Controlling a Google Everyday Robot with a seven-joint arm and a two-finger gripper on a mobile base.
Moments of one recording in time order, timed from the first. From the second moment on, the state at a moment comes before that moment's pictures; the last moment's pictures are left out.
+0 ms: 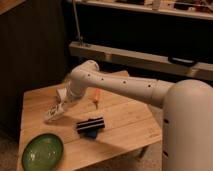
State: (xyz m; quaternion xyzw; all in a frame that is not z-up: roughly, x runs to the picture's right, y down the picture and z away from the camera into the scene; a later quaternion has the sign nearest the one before) arm -0.190 0.053 0.758 -0.25 -0.26 -0.08 0.93
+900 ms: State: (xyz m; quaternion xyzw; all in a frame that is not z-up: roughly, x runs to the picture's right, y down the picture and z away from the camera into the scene) arm -0.155 -0.009 0.724 -0.22 -0.20 -0.14 0.94
